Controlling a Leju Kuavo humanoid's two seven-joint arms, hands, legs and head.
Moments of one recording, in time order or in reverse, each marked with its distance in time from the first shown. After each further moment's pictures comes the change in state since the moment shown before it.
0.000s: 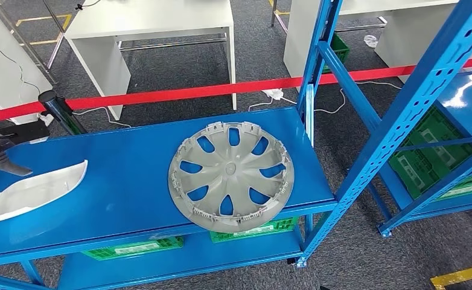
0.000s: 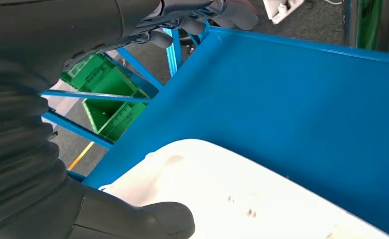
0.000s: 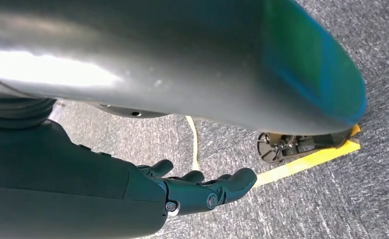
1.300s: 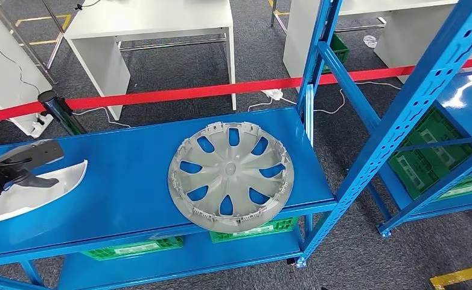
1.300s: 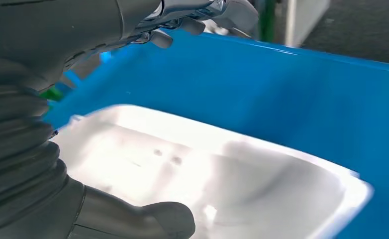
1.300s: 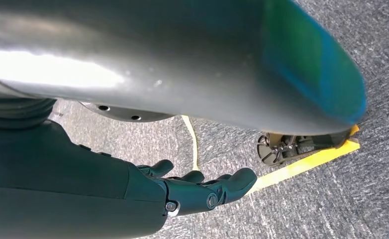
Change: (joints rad) left arm 0.368 0.089 -0.114 -0.424 0.451 0.134 -0.189; right arm 0.002 0.005 0.000 0.000 -0.045 -0.016 -0.008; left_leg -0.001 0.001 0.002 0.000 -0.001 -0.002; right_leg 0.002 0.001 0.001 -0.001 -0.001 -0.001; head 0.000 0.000
